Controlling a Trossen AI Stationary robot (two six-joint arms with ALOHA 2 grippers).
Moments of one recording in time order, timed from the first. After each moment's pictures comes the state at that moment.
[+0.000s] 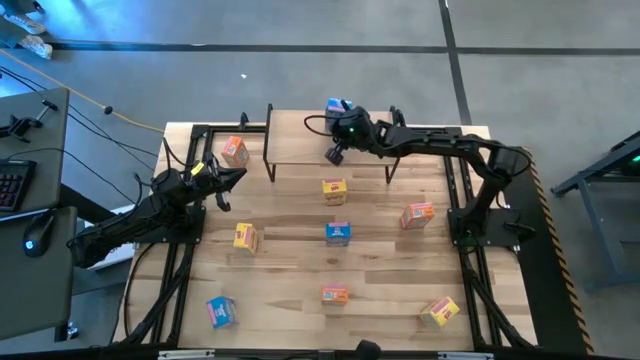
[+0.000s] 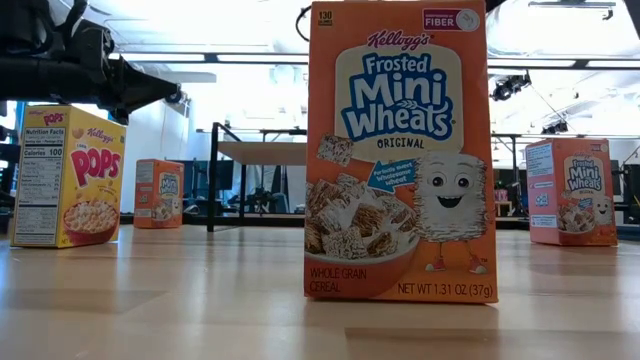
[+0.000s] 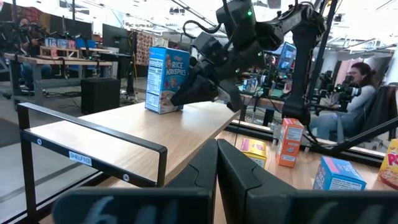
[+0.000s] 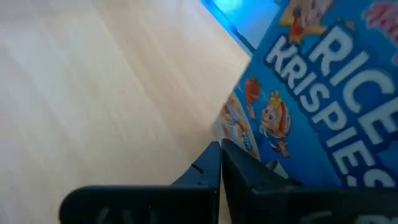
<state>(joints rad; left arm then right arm) 0.50 0.01 0.01 0.12 0.09 -0.12 -0.41 1.76 1.31 -0.16 0.26 -0.11</state>
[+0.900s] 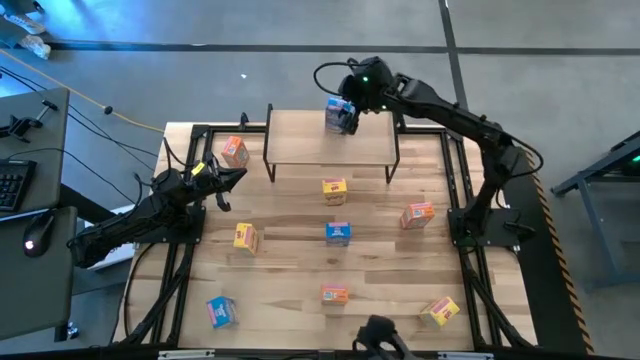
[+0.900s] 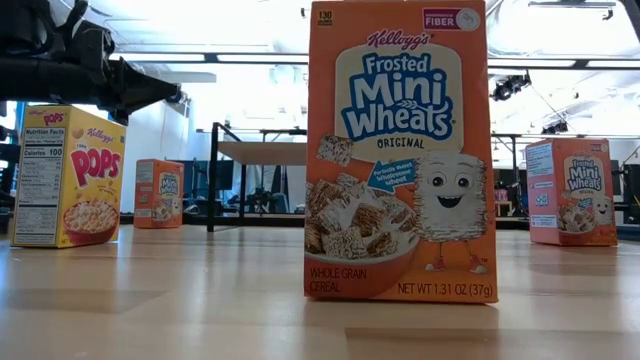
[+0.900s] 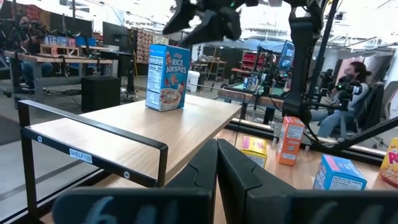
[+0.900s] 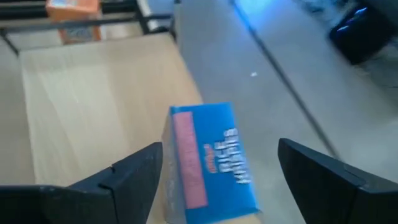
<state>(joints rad) 0.50 0.01 0.01 0.11 0.09 -0.12 -0.56 1.77 1.80 -0.70 0.04 -0.29</state>
